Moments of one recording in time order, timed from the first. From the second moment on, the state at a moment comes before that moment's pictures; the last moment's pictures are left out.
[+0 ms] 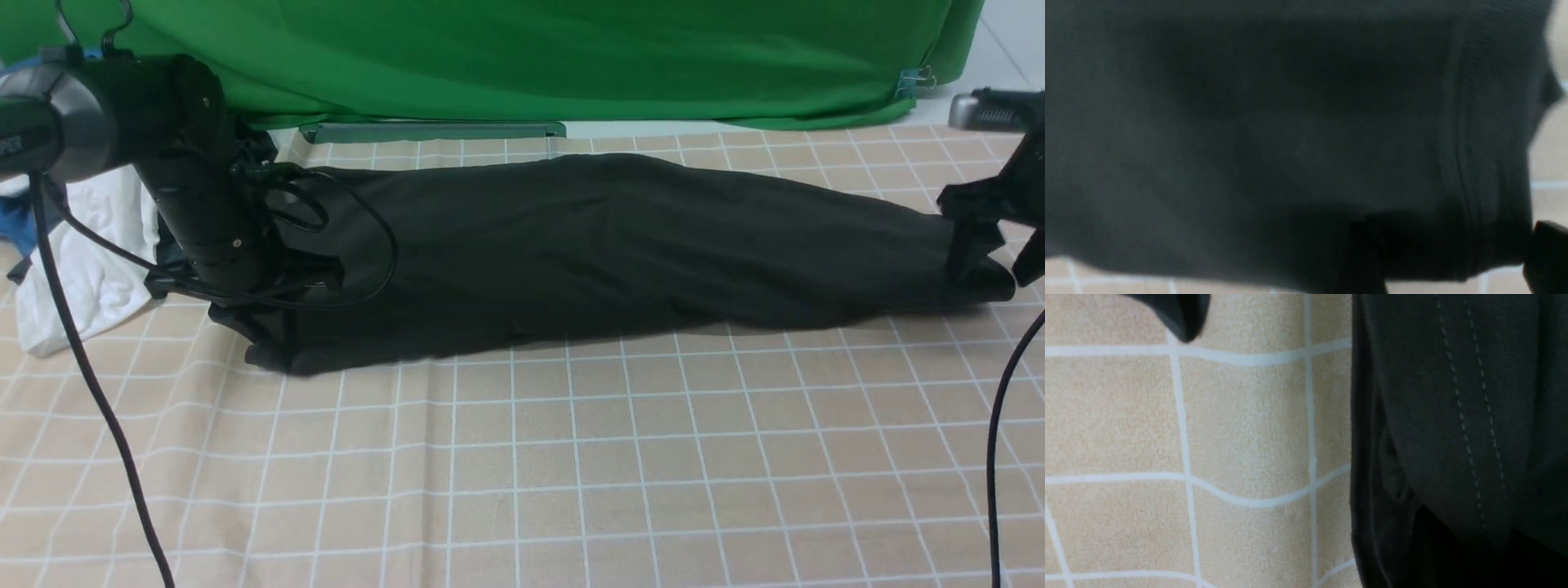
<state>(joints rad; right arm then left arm) -0.17 2.16 -1.77 0.08 1.17 -0.09 -0.08 2.06 -1.50 -0.10 1.07 0.03</state>
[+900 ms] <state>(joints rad) -0.29 1.82 -1.32 -0.02 1.22 -0.19 -0.02 1.73 -1.27 -0.04 1.21 0.11</state>
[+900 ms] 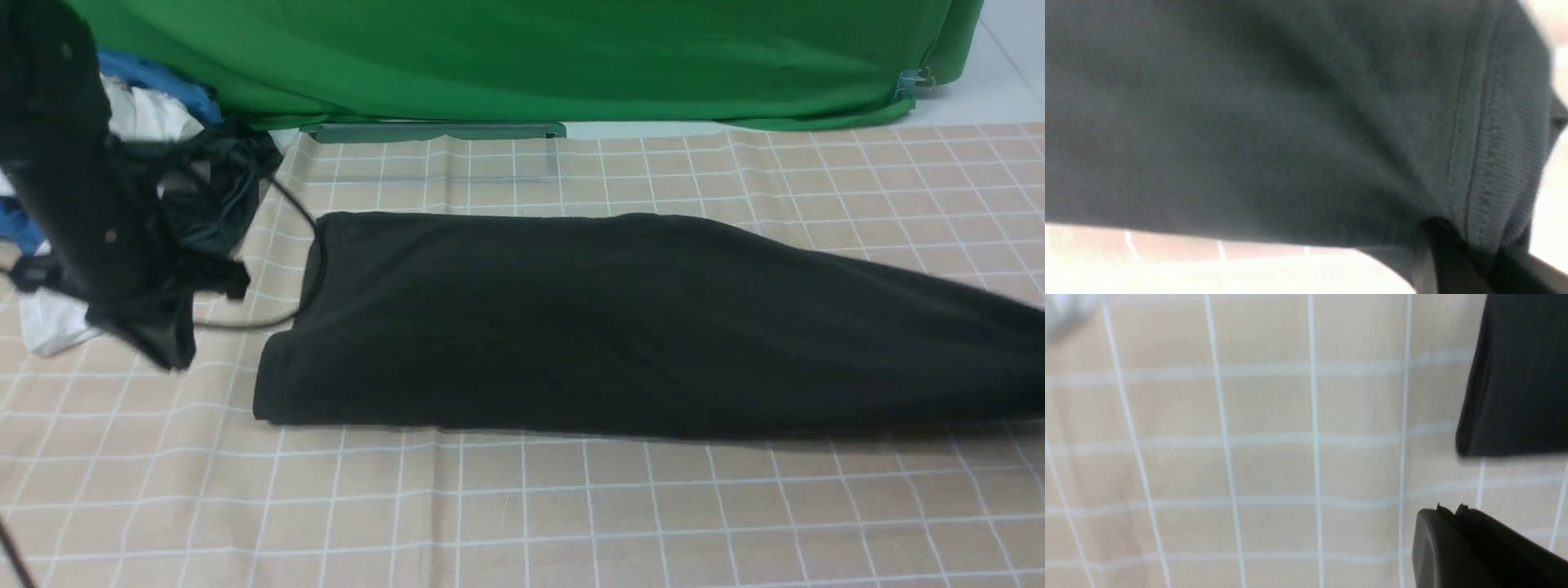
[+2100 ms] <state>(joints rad) -0.29 2.03 -1.37 0.04 1.07 -0.05 -0.02 1.61 -1.20 -0.23 1.16 0.17</state>
